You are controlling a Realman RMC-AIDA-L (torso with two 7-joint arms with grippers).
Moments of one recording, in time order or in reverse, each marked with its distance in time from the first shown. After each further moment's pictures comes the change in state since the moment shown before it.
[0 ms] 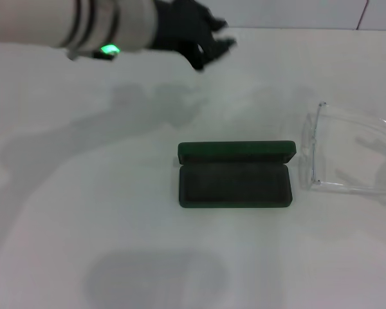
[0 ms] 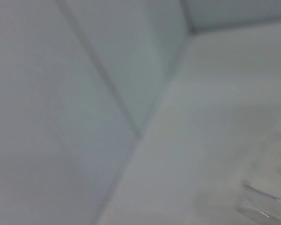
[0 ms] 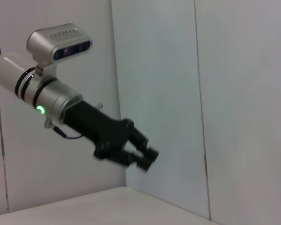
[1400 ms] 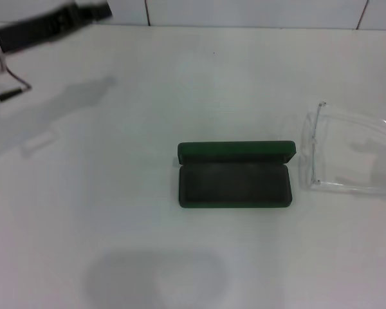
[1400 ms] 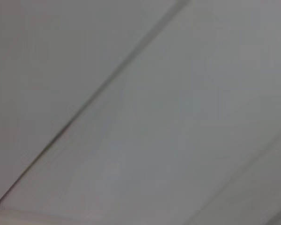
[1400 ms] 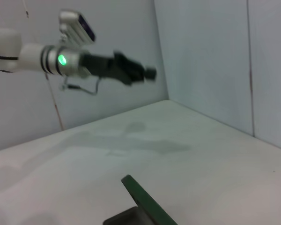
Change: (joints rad) left arm 0.015 0.056 -0.742 -0.707 -0.610 0.191 0.025; right arm 0.100 -0.017 0.133 -0.405 -0.444 -0.100 0.499
